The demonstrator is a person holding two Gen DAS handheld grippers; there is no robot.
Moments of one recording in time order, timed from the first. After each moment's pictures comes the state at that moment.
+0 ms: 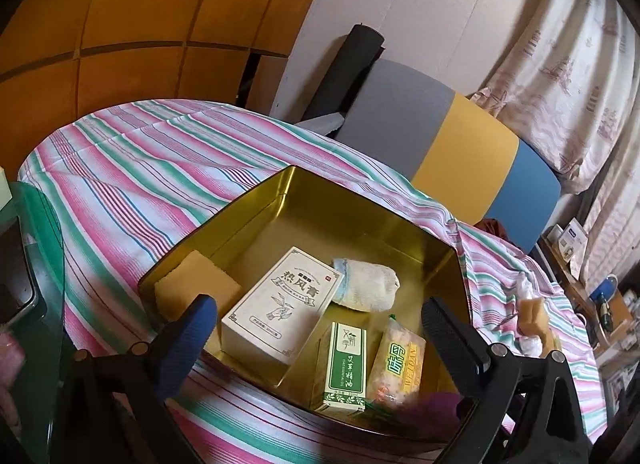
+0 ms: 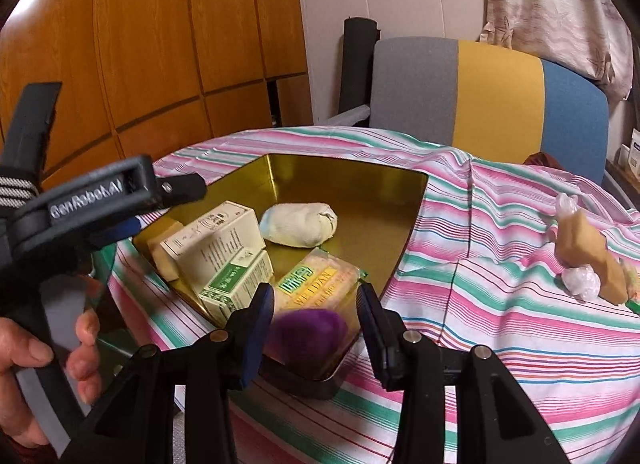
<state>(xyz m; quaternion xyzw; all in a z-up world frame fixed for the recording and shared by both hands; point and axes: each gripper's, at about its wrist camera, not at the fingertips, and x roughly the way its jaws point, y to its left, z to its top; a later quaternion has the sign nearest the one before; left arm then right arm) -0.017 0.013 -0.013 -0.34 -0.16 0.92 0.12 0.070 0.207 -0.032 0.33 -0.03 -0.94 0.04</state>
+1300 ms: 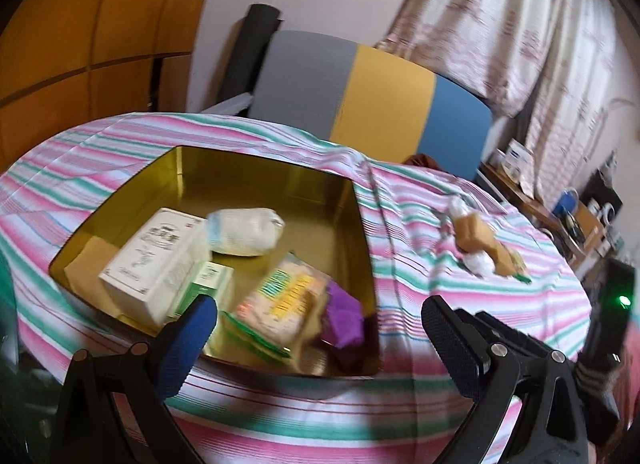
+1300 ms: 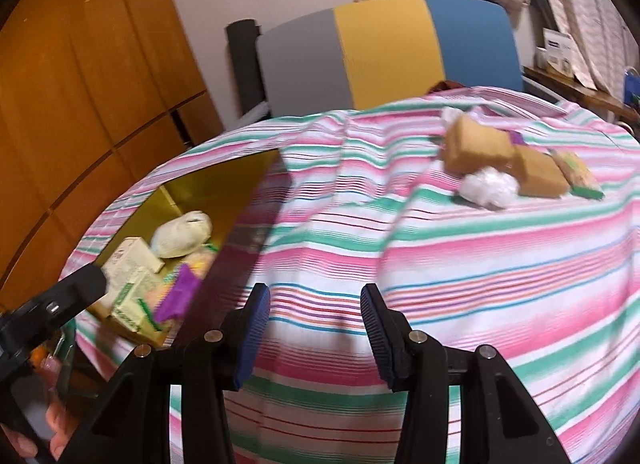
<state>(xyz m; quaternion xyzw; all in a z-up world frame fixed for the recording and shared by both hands) 0.034 0.100 -0.012 -0.34 -0.05 0.90 0.26 0.110 0.321 -0.050 0.33 -0.17 -0.92 -0.09</state>
